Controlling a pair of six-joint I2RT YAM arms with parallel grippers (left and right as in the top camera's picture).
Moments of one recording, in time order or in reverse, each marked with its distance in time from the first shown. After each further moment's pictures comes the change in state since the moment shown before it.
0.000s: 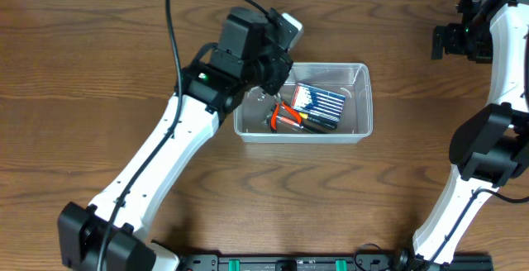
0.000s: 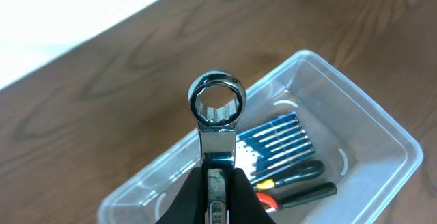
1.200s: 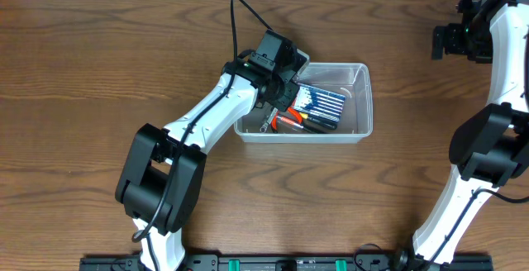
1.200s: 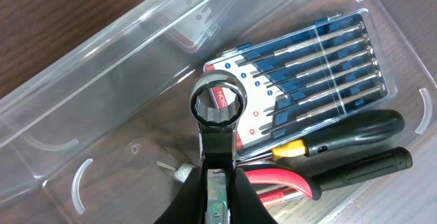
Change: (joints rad) left arm -0.018 0.347 0.000 -0.026 0.000 -0.037; right arm 0.000 0.000 0.000 0.000 0.000 0.000
